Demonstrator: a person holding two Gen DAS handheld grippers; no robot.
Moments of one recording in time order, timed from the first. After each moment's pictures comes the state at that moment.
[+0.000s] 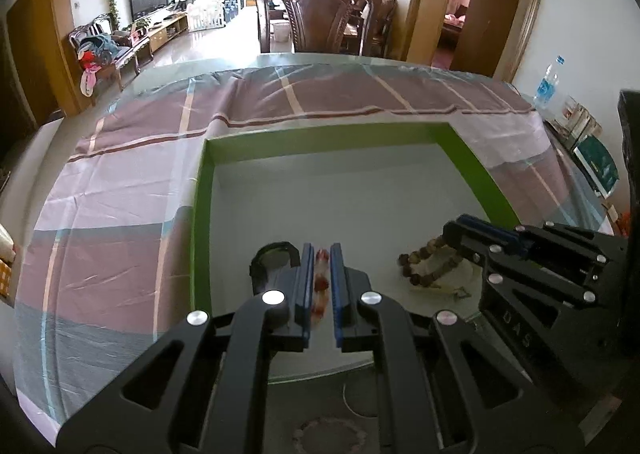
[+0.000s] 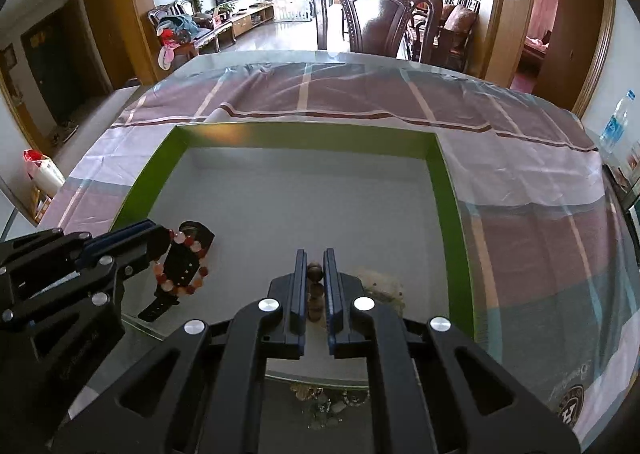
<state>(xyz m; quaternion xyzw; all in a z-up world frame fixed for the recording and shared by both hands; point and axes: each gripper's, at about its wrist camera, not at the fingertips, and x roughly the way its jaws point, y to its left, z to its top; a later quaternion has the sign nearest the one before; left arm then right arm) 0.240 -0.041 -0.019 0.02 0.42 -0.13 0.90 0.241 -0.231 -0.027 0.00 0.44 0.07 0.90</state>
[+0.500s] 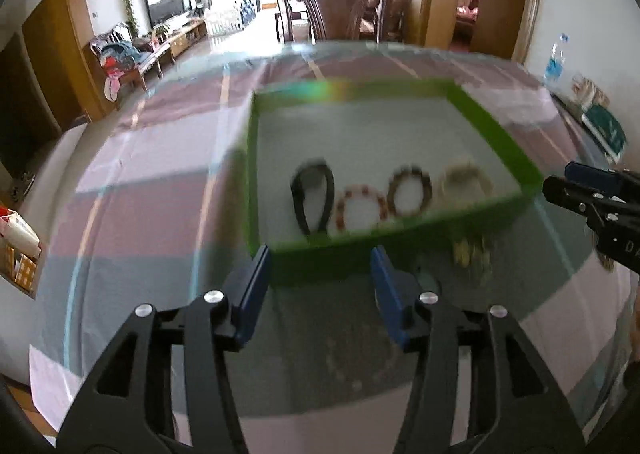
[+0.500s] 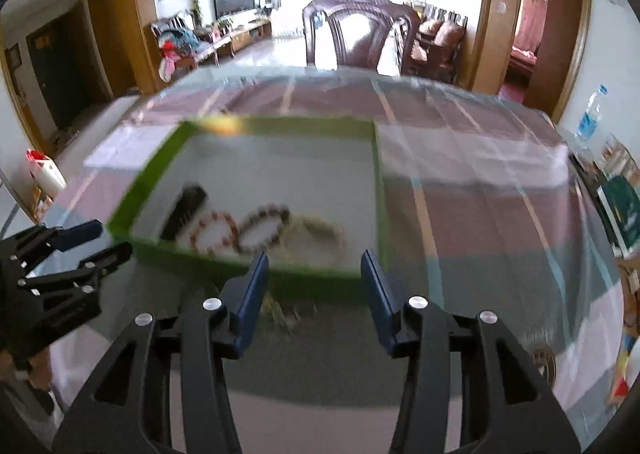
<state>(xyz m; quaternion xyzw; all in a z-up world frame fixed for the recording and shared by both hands) 0.155 -0.017 -0.037 0.06 0.43 -0.09 0.90 0.152 -0.282 -0.020 -0.02 0.44 0.05 0.90</state>
